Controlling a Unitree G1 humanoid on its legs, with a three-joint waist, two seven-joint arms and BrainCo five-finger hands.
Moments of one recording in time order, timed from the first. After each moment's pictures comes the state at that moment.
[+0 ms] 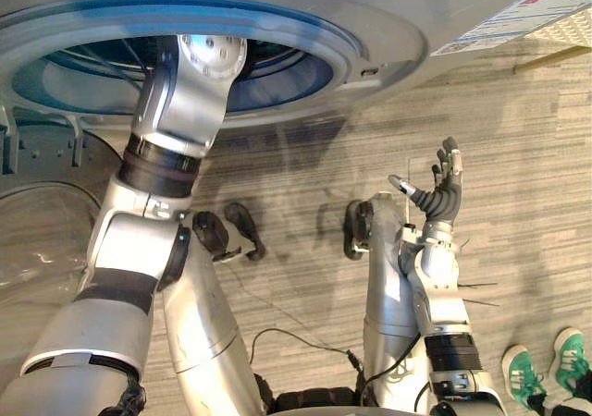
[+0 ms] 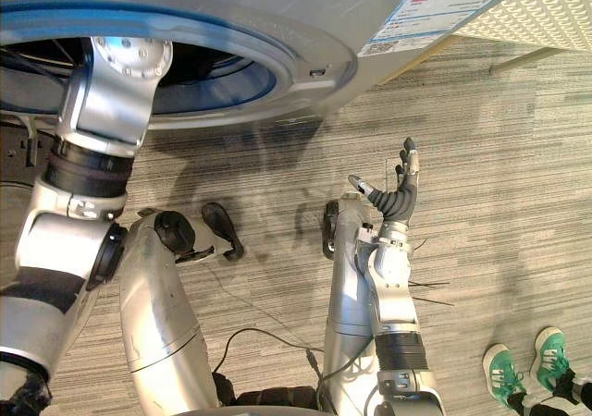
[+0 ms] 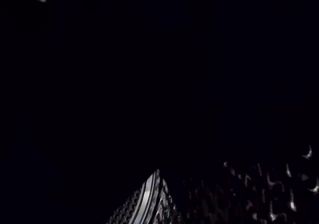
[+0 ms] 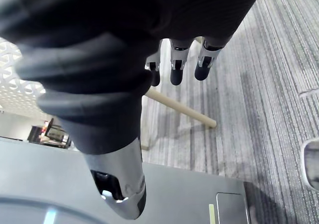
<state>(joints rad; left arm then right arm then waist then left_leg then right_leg) -1.34 0.46 -0.25 0.27 0.48 0.10 0.70 -0.23 -0.03 -0.08 0.09 -0.05 -0.24 -0.35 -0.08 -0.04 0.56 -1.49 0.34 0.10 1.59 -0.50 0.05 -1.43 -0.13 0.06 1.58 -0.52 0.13</state>
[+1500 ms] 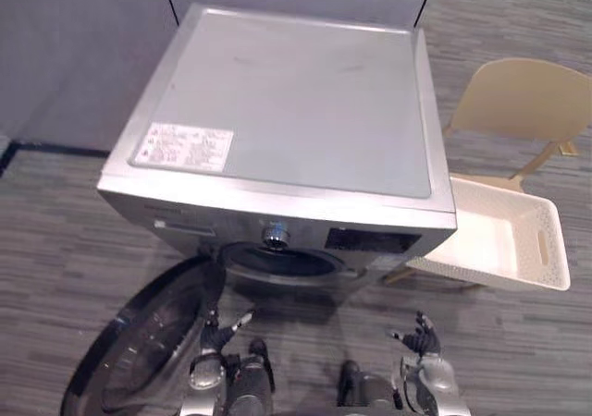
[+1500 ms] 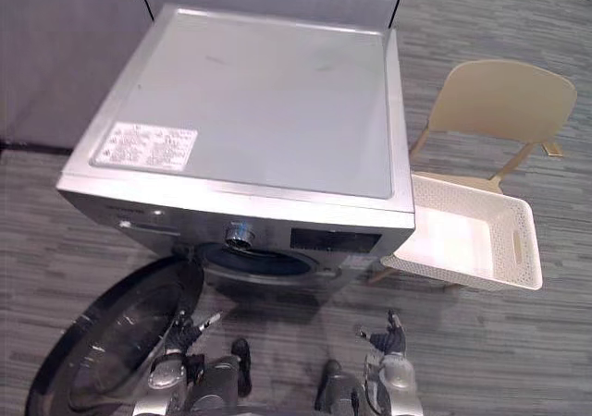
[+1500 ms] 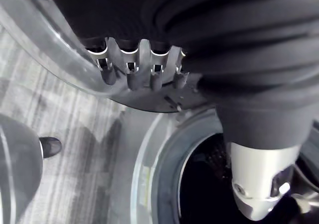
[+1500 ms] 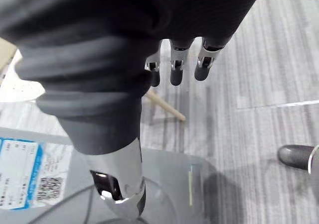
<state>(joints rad) 0.11 0.05 0.13 0.75 0.07 -0.05 0.19 0.06 -0.04 -0.19 0.81 -0.03 -0.06 -0.19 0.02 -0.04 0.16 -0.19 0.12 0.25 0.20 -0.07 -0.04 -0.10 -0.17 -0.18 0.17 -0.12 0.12</state>
